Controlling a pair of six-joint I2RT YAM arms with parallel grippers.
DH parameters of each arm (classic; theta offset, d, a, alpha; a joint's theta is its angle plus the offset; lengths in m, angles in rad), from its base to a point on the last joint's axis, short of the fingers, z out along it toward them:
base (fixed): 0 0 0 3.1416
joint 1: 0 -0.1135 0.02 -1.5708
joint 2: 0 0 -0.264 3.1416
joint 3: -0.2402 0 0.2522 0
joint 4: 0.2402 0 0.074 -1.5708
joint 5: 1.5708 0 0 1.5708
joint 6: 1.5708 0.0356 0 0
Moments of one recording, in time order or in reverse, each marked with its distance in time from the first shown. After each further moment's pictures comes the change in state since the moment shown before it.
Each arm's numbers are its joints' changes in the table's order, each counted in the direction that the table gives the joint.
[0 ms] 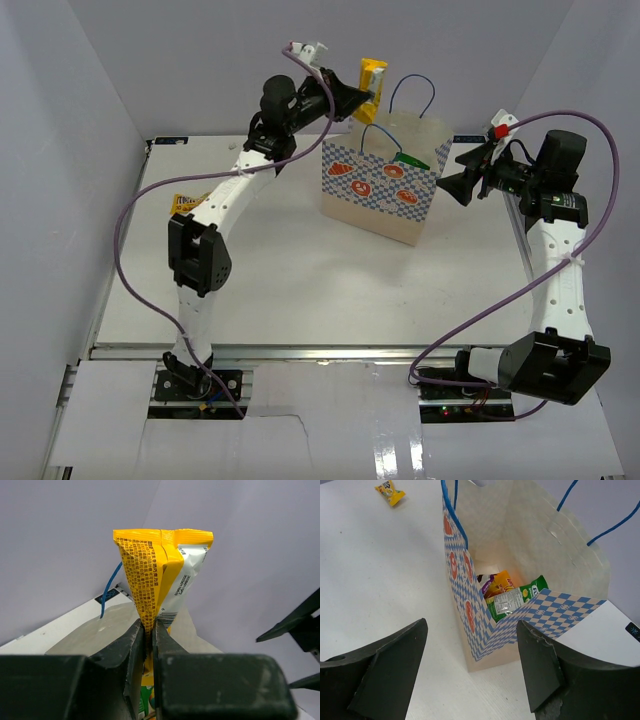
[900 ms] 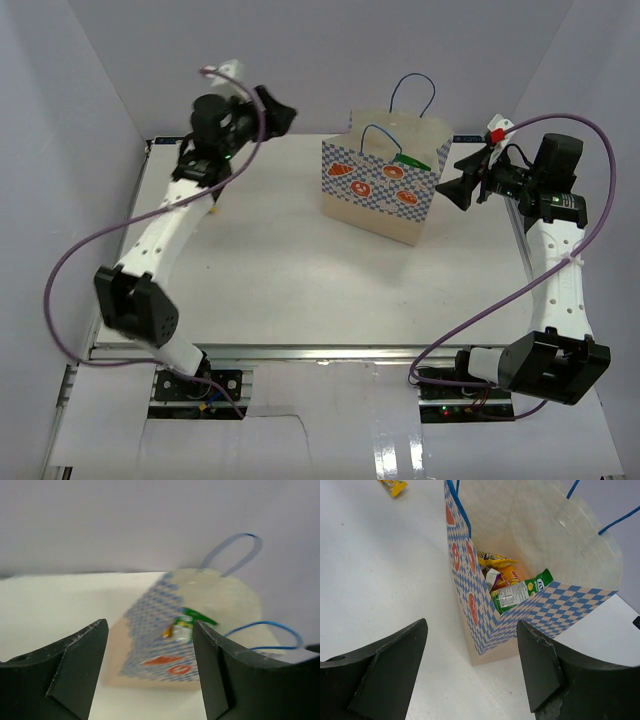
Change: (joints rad) left arm -0.080 0.329 0.328 0.234 -0.262 0.038; right arm 0.000 0.001 0.005 0.051 -0.006 -0.040
